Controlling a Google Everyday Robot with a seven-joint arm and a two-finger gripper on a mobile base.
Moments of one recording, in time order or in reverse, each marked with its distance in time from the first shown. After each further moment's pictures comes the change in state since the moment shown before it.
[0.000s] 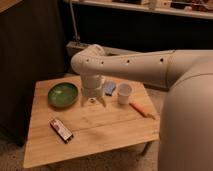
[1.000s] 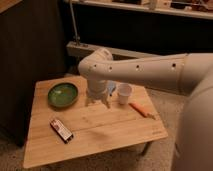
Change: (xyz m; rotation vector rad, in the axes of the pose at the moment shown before) arm 0.003 -0.034 0.002 -0.036 -0.101 0.095
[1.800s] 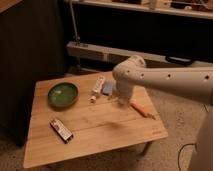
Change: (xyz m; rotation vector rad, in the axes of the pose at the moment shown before) arm -0.073 -0.100 0.035 -0.079 -0.089 0.214
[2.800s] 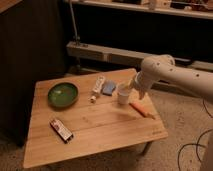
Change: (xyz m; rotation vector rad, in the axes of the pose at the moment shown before) arm -0.054 -0.053 0.011 -0.174 -0.075 0.081
